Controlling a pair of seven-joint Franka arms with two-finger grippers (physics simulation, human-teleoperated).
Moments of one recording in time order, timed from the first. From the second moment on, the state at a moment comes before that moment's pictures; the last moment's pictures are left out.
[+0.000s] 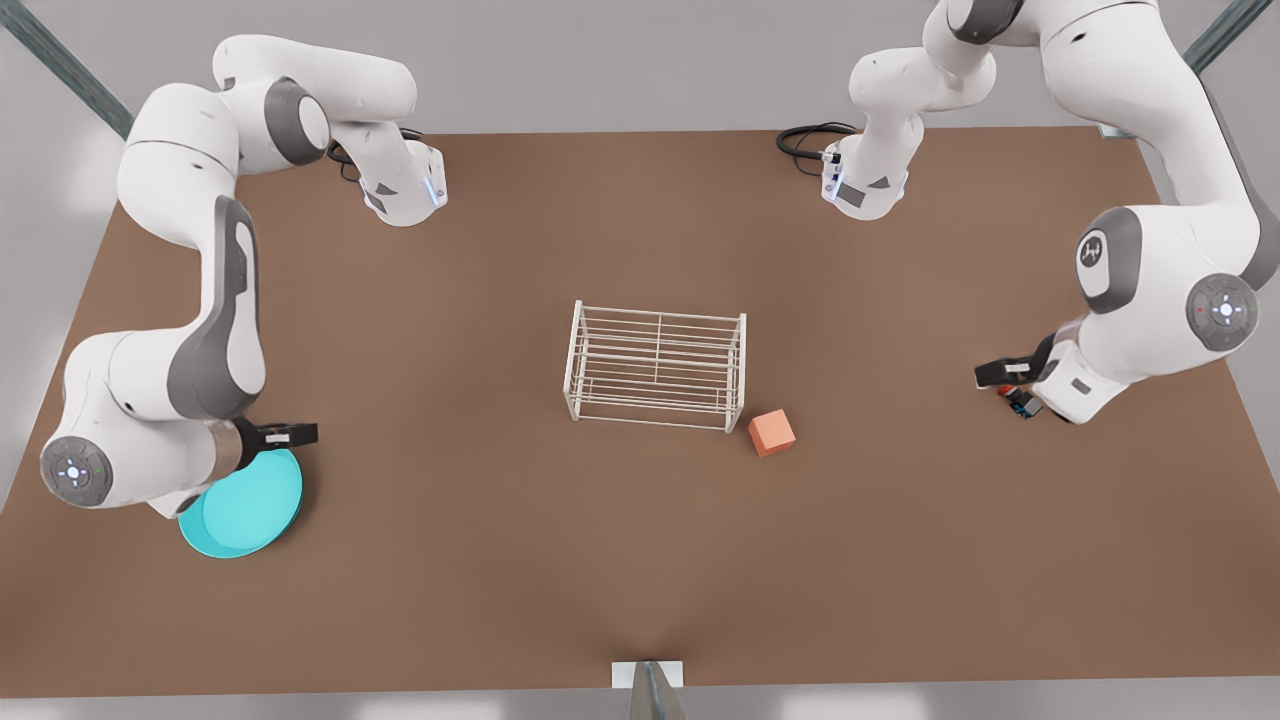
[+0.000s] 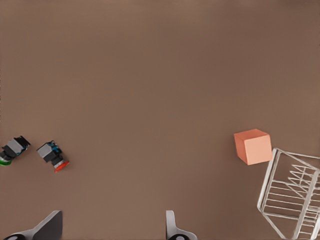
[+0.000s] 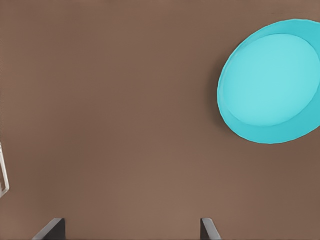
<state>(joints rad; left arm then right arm) 0.07 0.26 -0.06 -1.49 -0.01 1.61 -0.07 -0.11 0.74 0.20 -0.89 -0.06 1.24 0.00</state>
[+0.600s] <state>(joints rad) 0.31 0.35 0.05 -1.80 0.06 2.05 -0.10 -0.63 1.08 0.18 -0.92 0.11 1.63 -0.46</state>
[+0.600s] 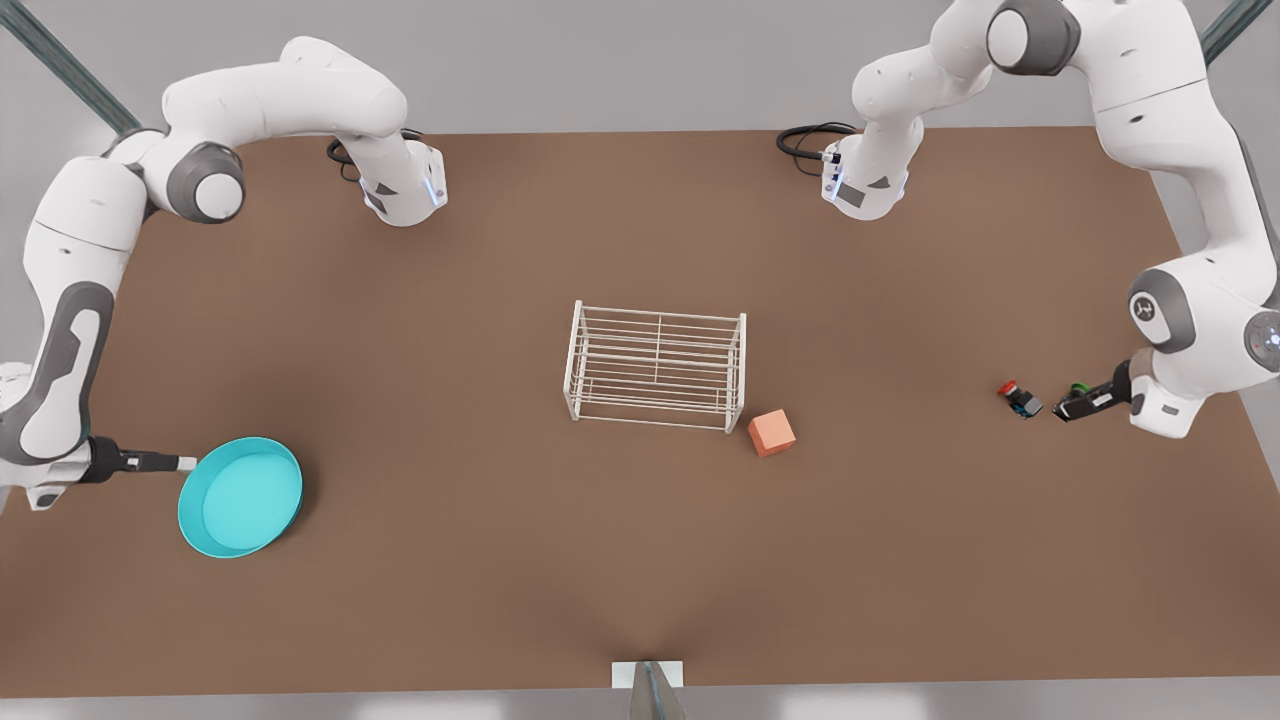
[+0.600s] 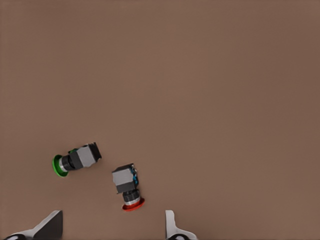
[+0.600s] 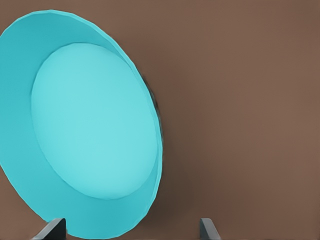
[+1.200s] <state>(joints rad) 0.33 0.42 0.05 -1.98 -0.04 2.34 -0.13 -0.61 1.14 0.18 -0.93 0.16 1.79 -0.75</state>
